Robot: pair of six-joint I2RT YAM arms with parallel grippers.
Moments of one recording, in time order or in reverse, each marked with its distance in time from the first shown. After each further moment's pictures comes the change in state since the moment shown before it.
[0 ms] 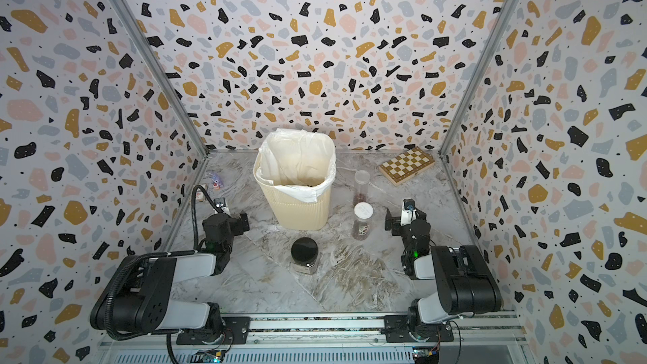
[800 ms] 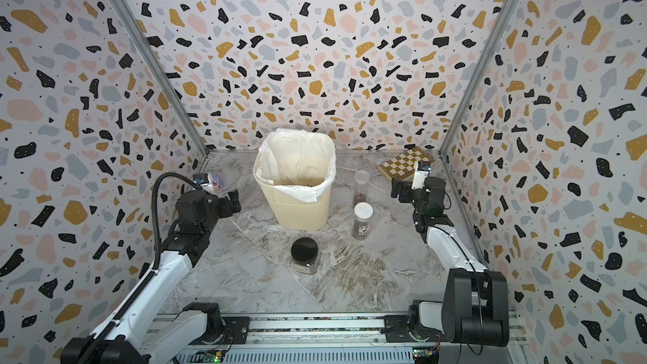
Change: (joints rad) left arm 0.018 -0.441 0.389 -0.828 0.211 -0.120; right arm -0.051 -0.209 0.552 -0.861 -0.188 0.183
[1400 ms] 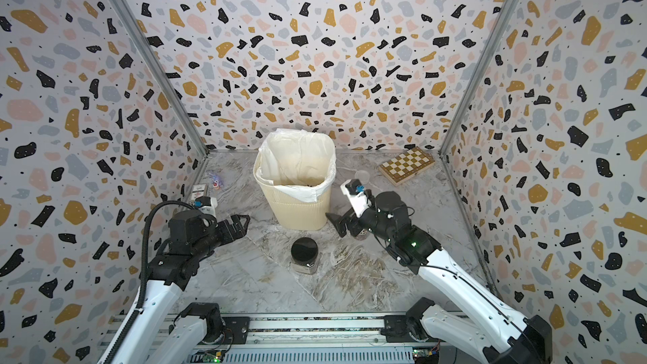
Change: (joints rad) left arm 0.000 -0.260 -0.078 -0.380 0.338 -0.267; right arm 0.756 -0.339 0.069 -0.394 0.027 -0.135
